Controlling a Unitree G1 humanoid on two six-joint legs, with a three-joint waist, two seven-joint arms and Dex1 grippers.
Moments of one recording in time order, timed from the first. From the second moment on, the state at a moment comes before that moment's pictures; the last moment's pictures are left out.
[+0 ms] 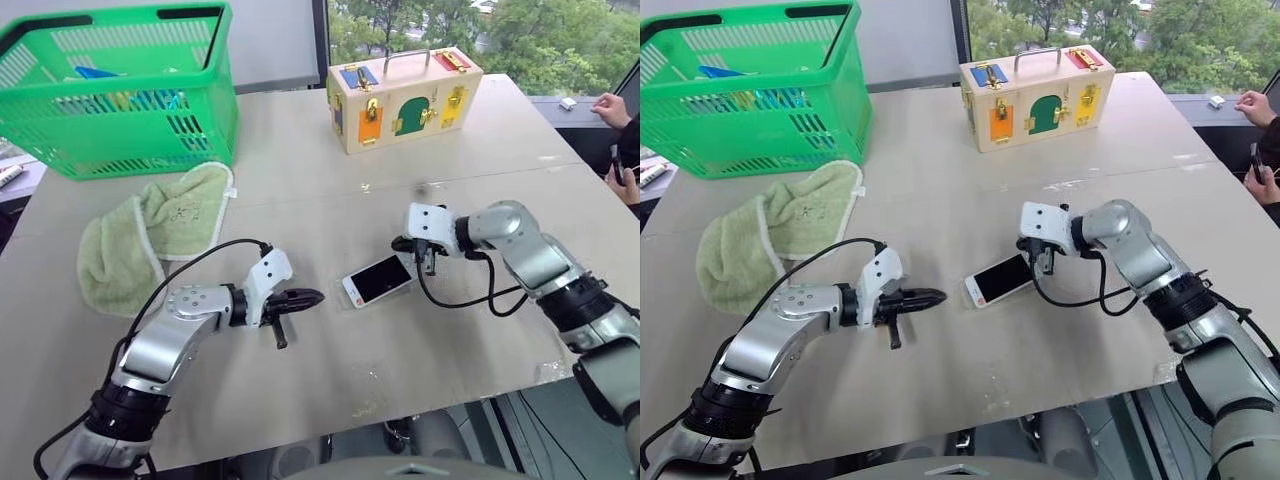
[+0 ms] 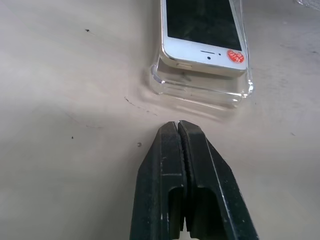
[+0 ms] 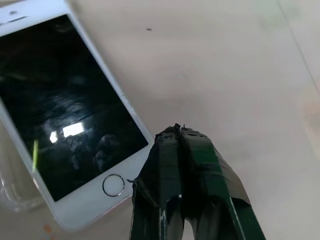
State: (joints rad) left arm -0.16 0.70 -0.13 -0.26 -0.35 0.54 -0.96; right arm -0.83 -0.58 0.49 0.28 0.00 0.20 1.12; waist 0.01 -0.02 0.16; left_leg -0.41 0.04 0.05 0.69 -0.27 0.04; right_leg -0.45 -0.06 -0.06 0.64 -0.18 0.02
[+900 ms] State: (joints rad) left arm -0.15 0.71 -0.09 -0.34 -0.38 0.61 -0.92; right arm -0.90 -0.50 0.40 0.34 0.05 0.17 1.41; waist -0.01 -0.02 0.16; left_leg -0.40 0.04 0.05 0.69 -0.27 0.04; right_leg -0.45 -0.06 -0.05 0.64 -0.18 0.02
